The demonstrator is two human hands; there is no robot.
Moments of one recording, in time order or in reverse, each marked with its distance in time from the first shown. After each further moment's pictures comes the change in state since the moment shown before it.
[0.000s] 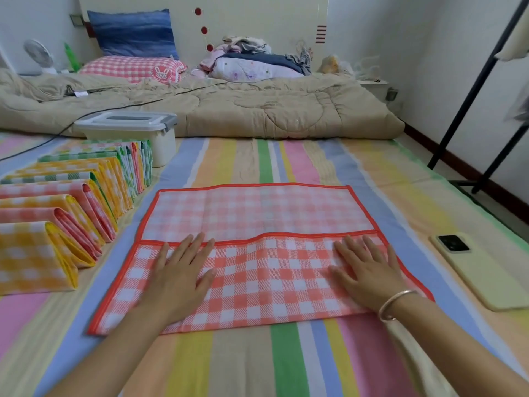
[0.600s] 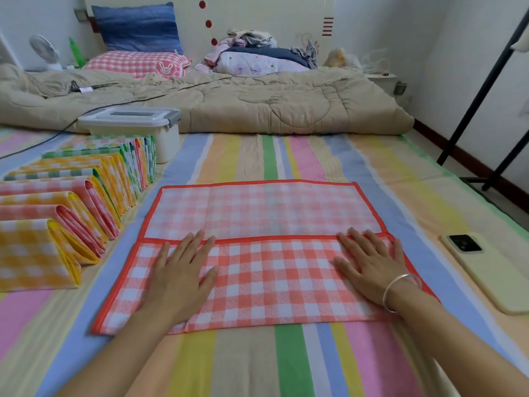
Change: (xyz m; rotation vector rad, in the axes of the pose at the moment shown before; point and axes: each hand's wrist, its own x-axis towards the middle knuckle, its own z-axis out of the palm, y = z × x) left_hand -0.002 0.003 0.001 0.018 0.024 -0.070; right_hand 0.023 0.009 0.009 -0.019 0.038 -0.042
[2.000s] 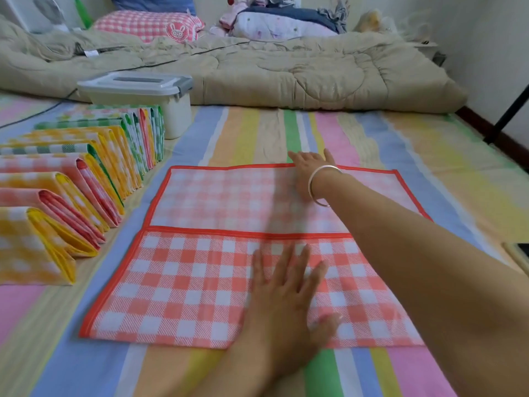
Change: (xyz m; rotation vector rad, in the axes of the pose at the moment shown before) left_hand -0.012 0.125 -0.008 -0.124 -0.174 0.311; right_hand 0.195 -0.136 -0.063 -0.181 0.025 -0.200
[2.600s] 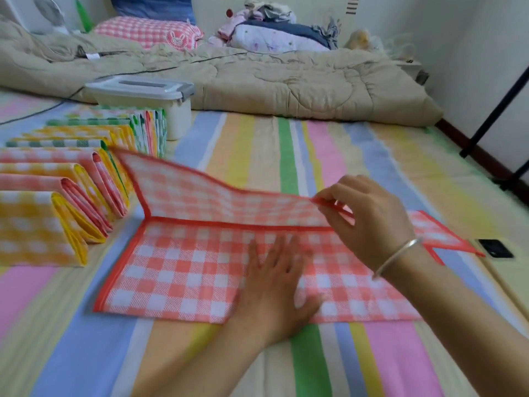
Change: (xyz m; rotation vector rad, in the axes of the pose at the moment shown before) left_hand -0.001 -0.006 0.011 -0.095 0.229 0.018; right_hand -0.208 0.009 -0.033 0.372 0.851 -0.316
